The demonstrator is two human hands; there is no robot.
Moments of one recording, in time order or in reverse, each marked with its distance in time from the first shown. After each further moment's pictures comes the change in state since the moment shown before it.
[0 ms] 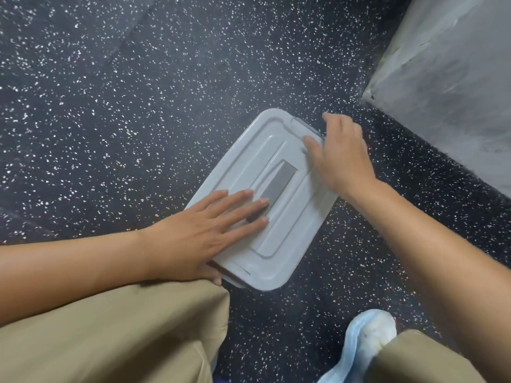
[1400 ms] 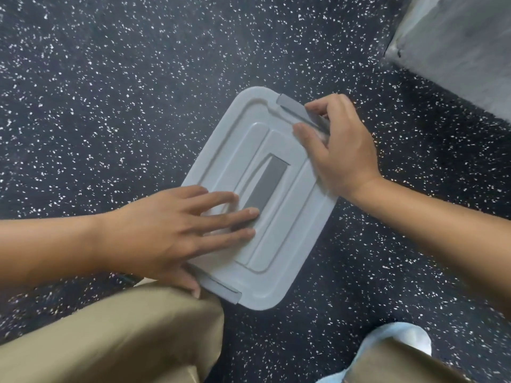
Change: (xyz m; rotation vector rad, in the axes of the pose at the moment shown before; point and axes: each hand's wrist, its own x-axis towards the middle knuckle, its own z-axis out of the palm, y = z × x) left_hand 0.032 -0.018 -0.023 0.174 0.012 0.229; right_hand 0.013 0.041 0.045 0.475 0.179 -0.203
